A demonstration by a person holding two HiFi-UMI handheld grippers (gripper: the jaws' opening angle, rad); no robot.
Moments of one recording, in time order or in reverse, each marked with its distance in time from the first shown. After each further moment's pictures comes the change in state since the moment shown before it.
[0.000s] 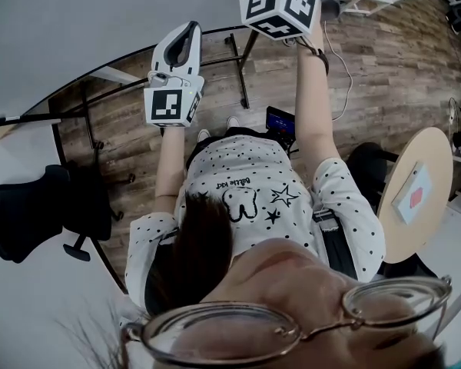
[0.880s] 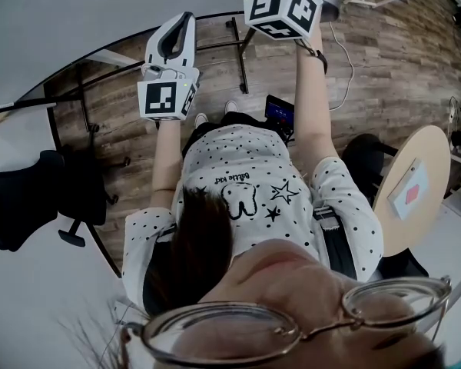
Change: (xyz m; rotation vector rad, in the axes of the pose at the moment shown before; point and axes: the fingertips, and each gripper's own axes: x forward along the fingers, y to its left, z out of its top) left arm -0.013 0.009 -0.016 -0.015 0.043 0.041; right arm 0.006 0.037 -0.025 0.037 -0.002 0.001
